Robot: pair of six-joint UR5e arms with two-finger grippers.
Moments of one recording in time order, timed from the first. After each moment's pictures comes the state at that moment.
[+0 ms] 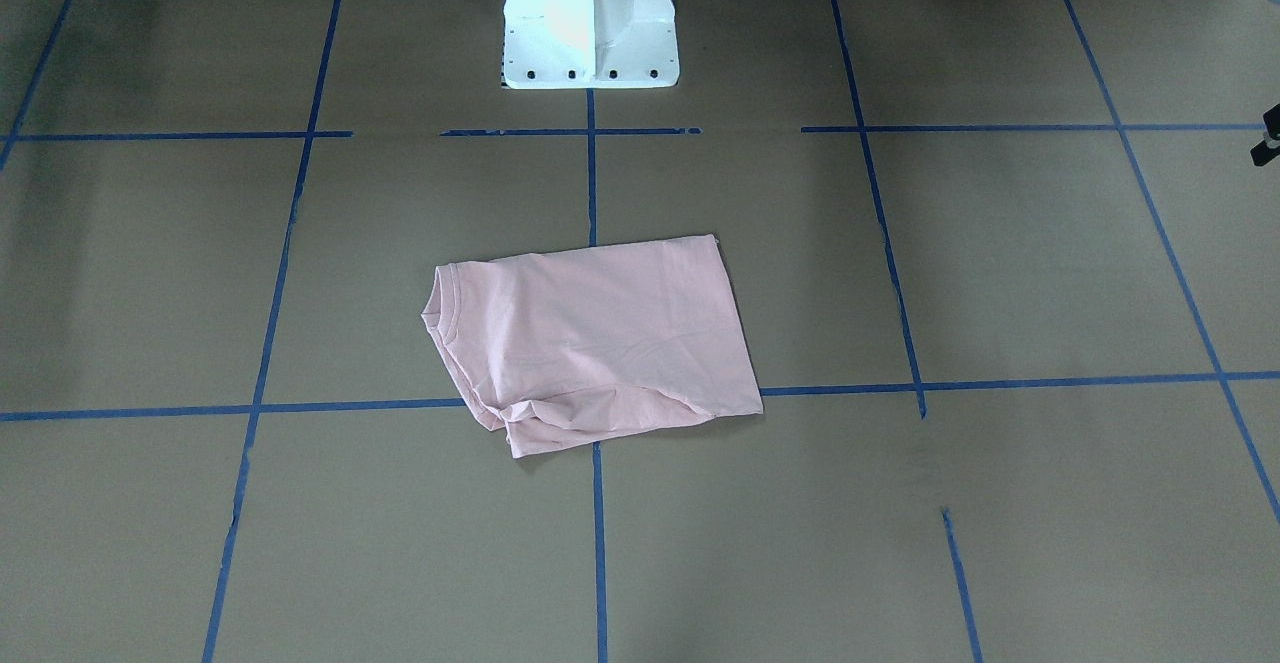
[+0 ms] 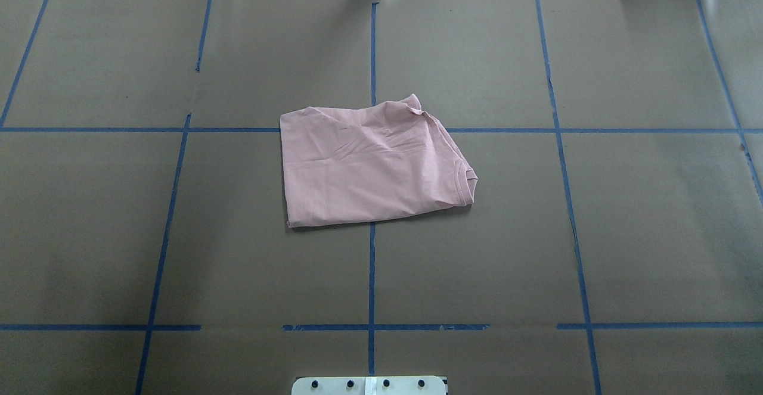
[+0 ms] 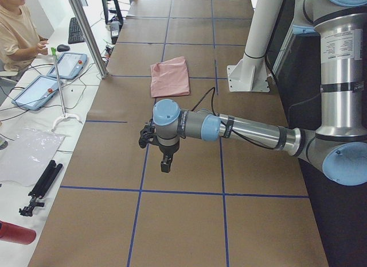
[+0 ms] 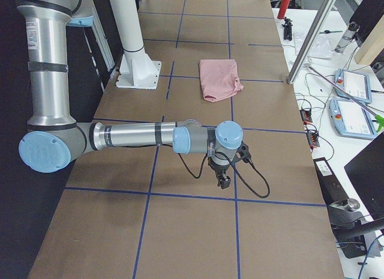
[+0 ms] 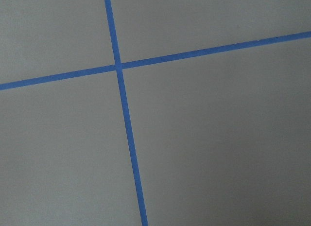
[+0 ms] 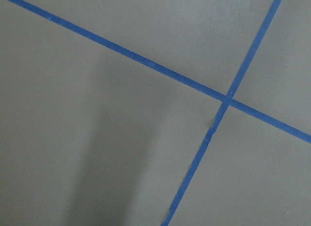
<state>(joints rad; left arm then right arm) -1.48 -1.46 -1.88 -1.53 -2.36 0.00 1.51 -1.58 1.67 -1.64 2.39 -0.38</state>
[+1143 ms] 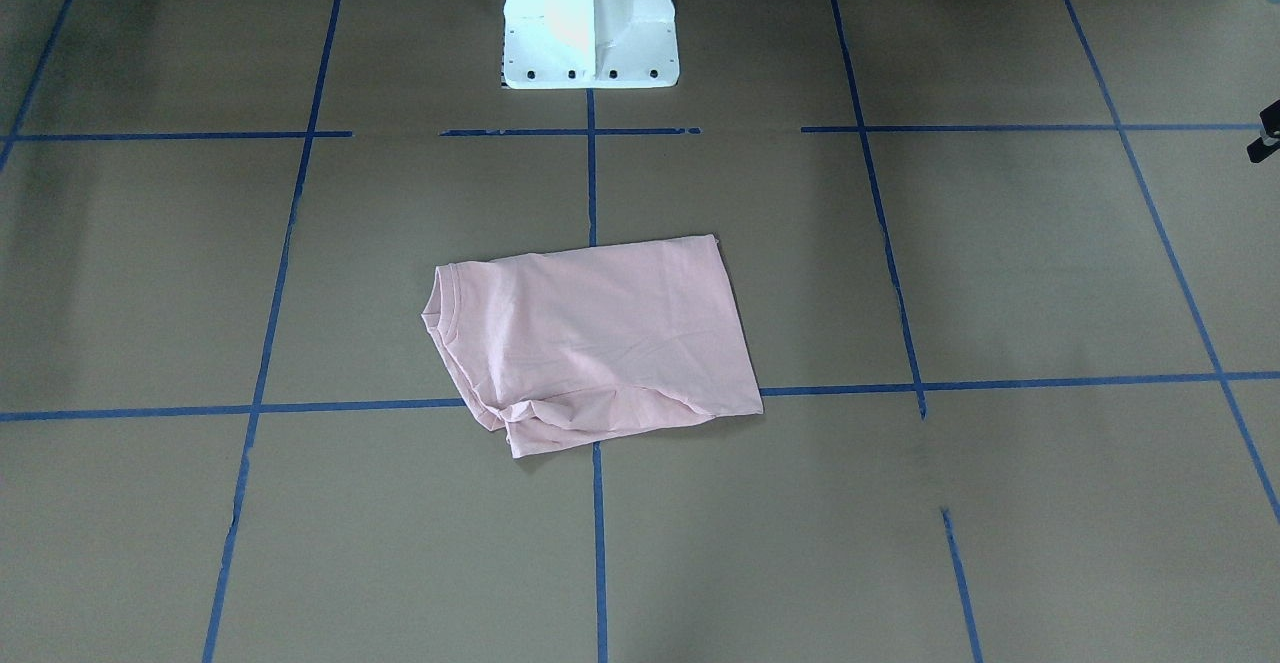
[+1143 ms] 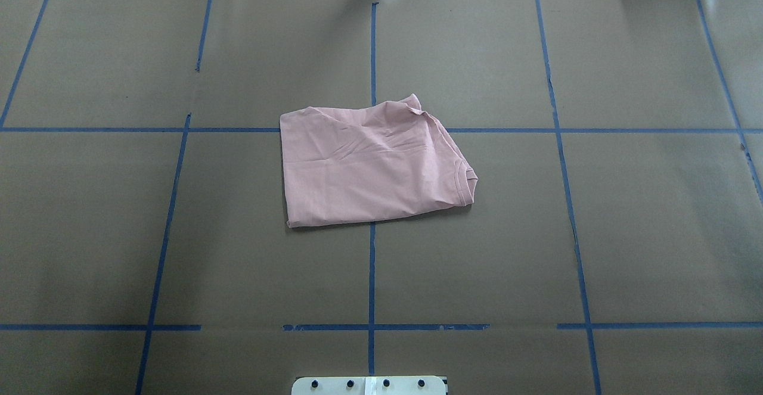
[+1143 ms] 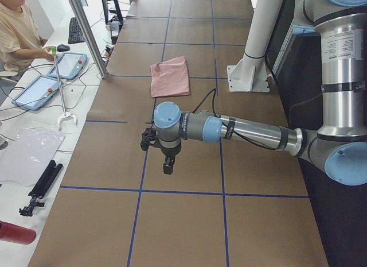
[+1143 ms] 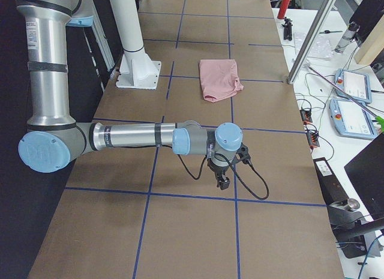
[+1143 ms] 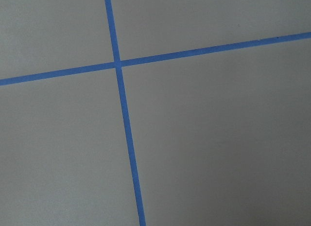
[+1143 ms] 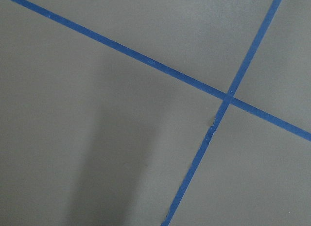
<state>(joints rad) -1.47 -1.44 -1.87 -1.53 -2.37 0.00 1.51 -1.58 1.66 -1.63 2.39 -0.38</state>
